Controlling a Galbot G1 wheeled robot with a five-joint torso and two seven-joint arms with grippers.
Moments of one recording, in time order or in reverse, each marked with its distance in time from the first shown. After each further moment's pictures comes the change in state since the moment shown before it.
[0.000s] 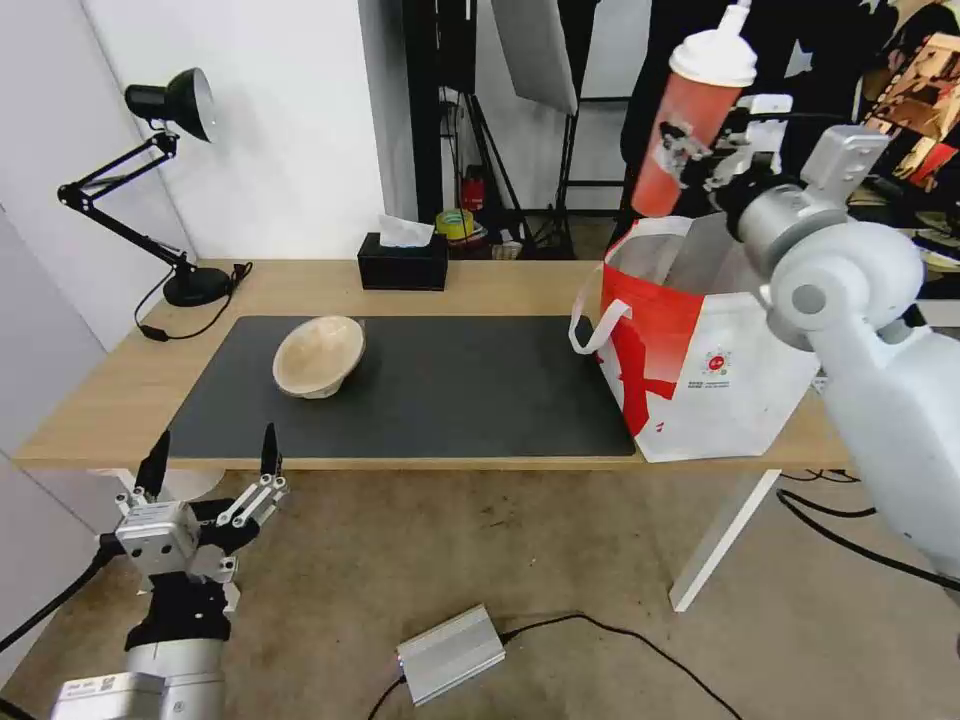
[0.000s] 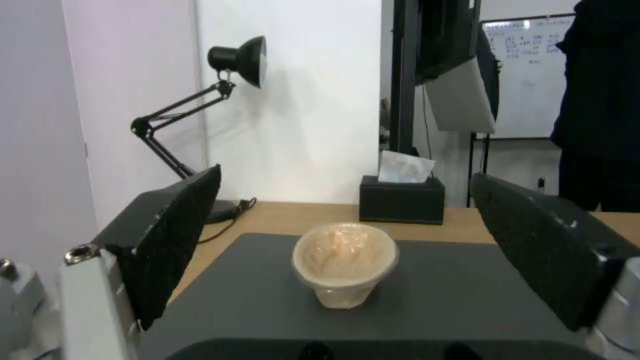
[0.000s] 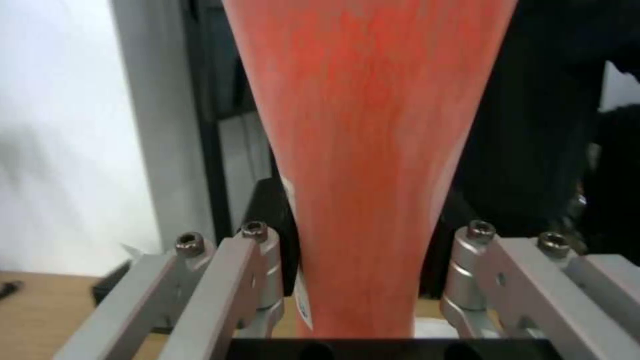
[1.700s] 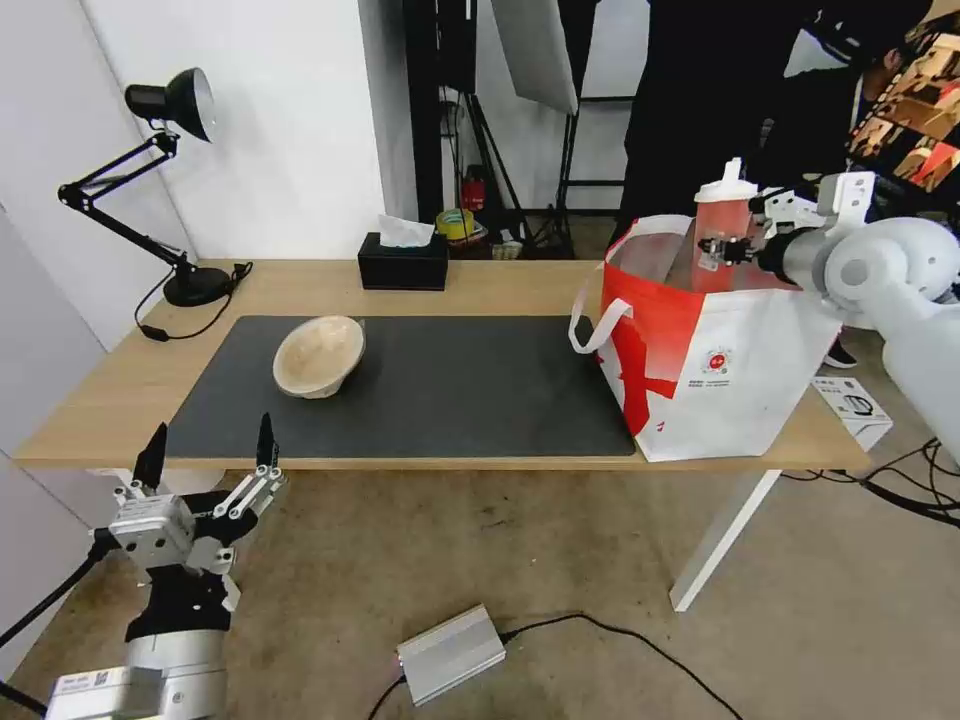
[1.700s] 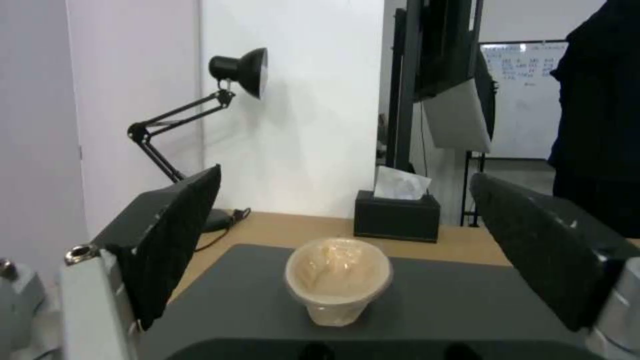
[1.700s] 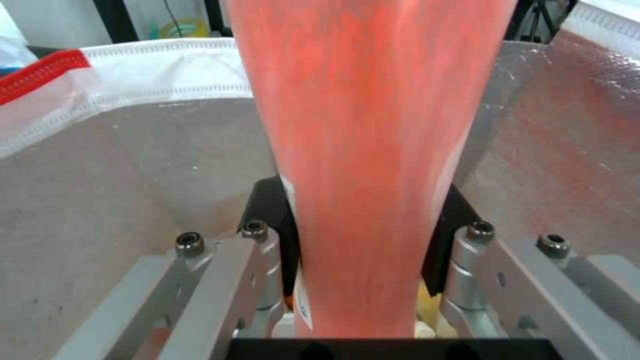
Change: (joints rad) left arm -0.030 0.004 0.003 0.013 -0.039 -0.020 -0.002; right arm 0.183 -0.190 -0.275 -0.326 0.200 -0.217 -0.125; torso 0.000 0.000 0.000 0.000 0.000
